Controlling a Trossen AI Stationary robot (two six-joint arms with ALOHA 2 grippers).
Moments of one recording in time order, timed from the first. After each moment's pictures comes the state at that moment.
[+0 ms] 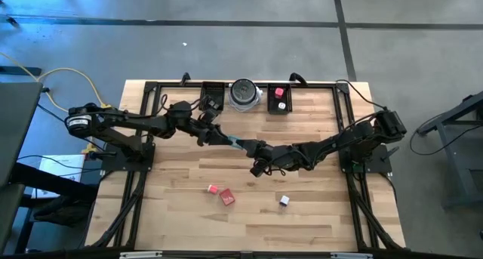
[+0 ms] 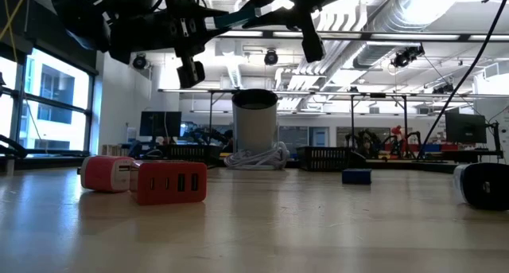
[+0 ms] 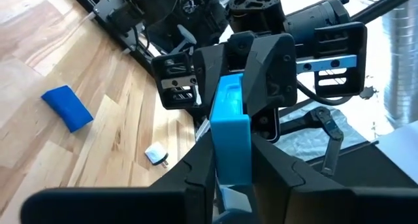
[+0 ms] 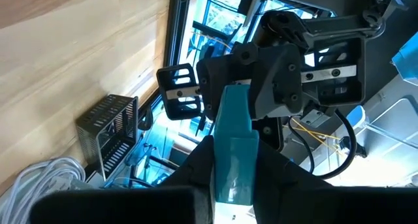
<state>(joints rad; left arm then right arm) 0.25 1.33 0.55 0.83 0.63 -0.97 0.25 1.64 1.00 0.44 0.67 -1.74</state>
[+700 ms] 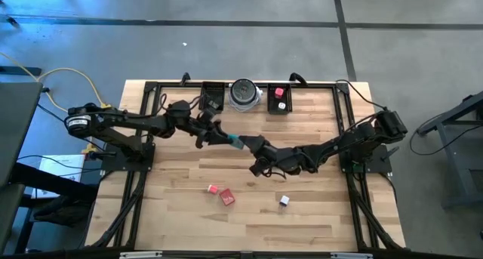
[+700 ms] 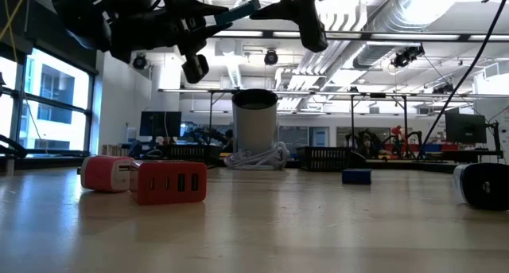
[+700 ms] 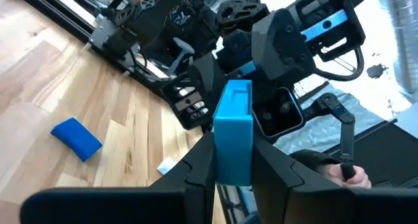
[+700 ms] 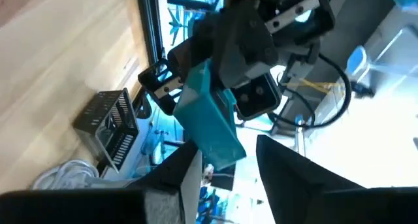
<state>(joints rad) 0.27 1.32 0.55 0.85 0.62 -0.83 0.29 1.64 0.99 0.54 0.82 -1.61</state>
